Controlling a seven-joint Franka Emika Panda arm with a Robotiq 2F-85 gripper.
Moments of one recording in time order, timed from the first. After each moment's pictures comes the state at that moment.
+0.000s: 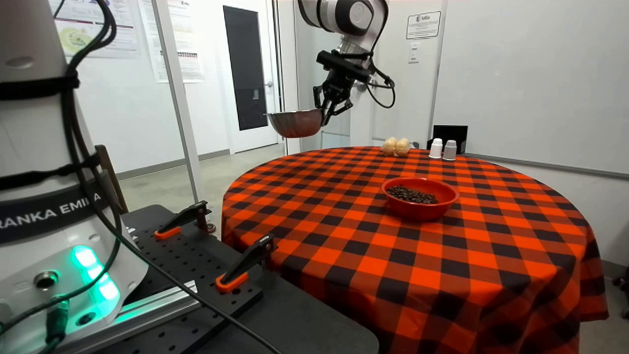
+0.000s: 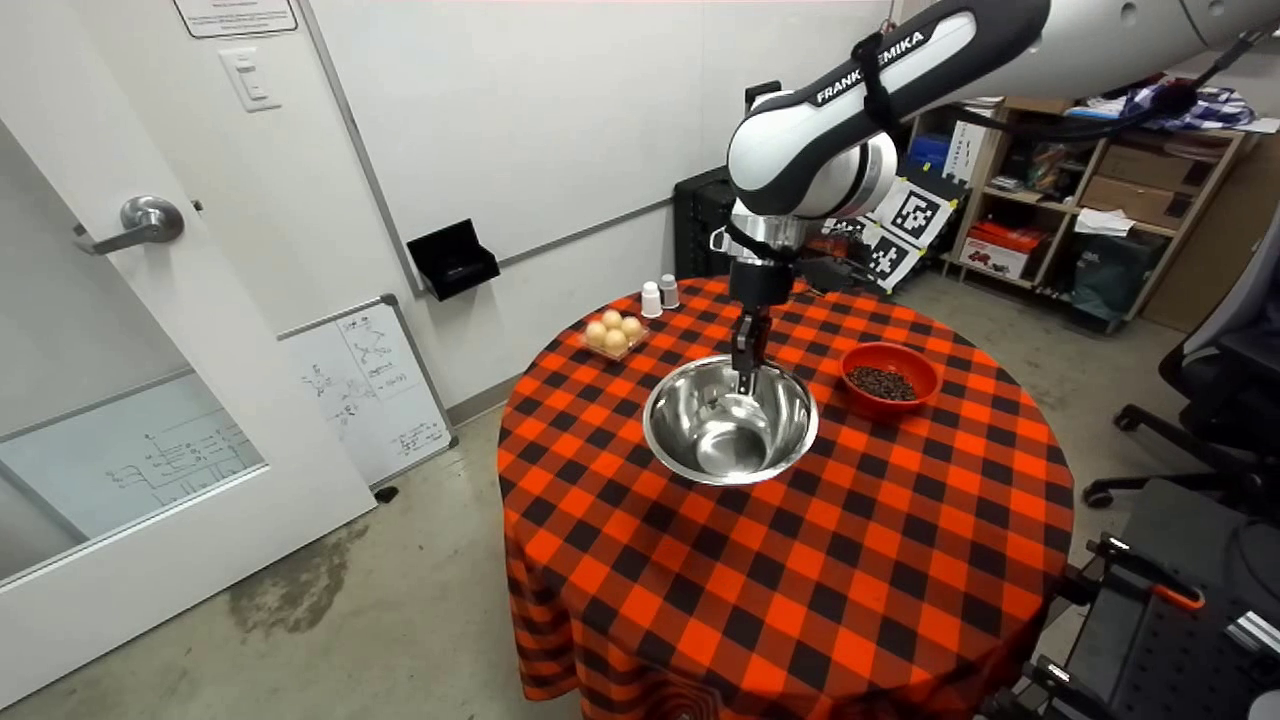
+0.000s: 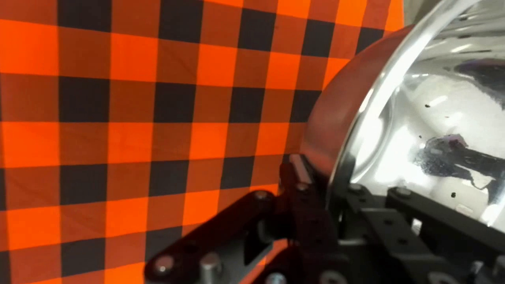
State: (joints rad) arm -0.14 0.51 0.14 -1.74 0.31 2.03 -0.57
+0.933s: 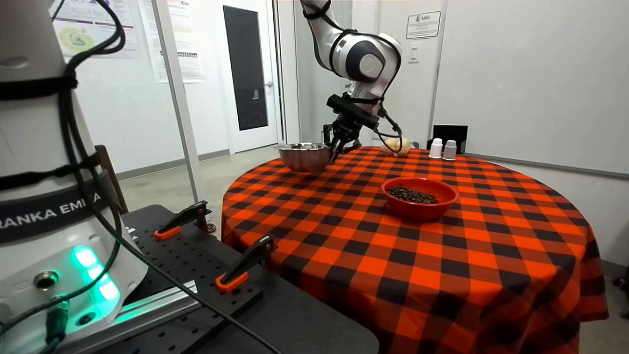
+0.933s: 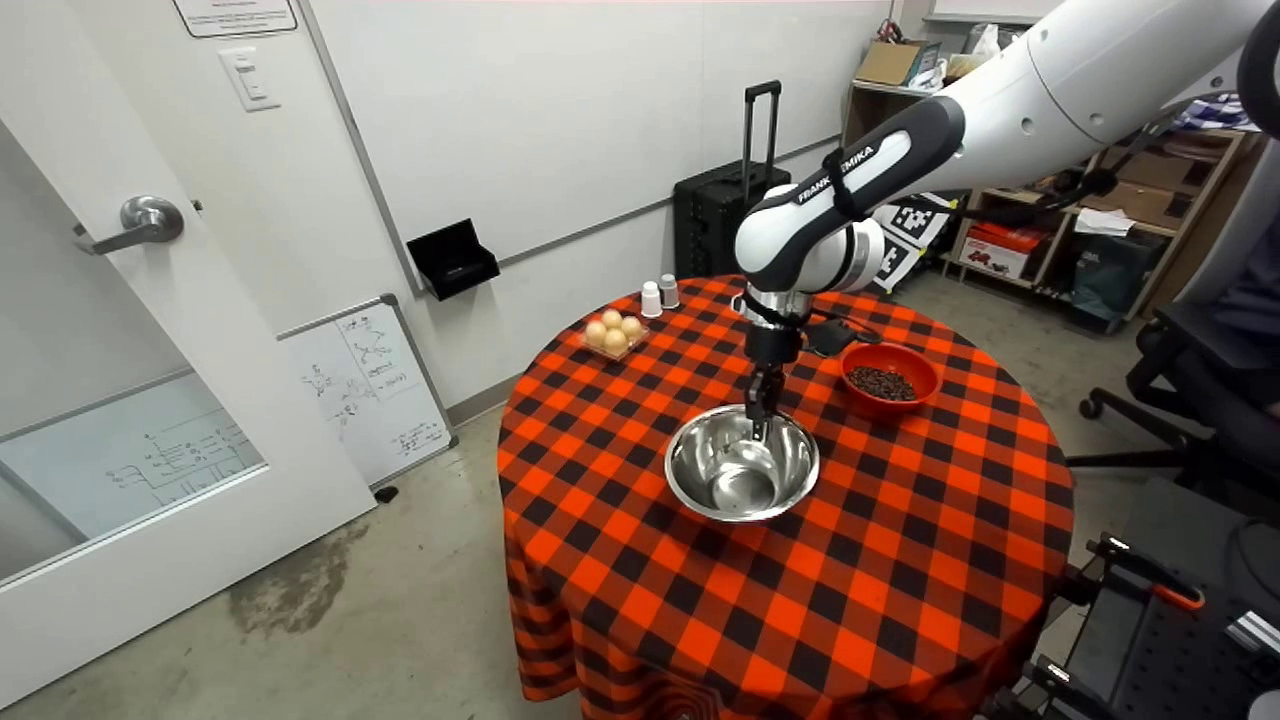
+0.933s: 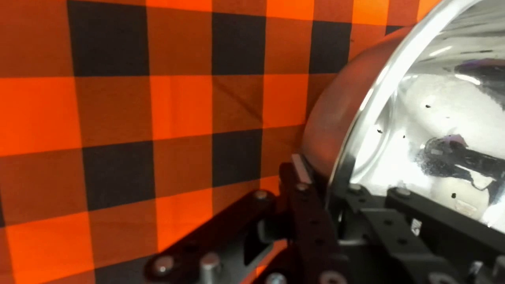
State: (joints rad) arm -0.18 0.71 0.13 -1.72 0.33 2.14 -0.59
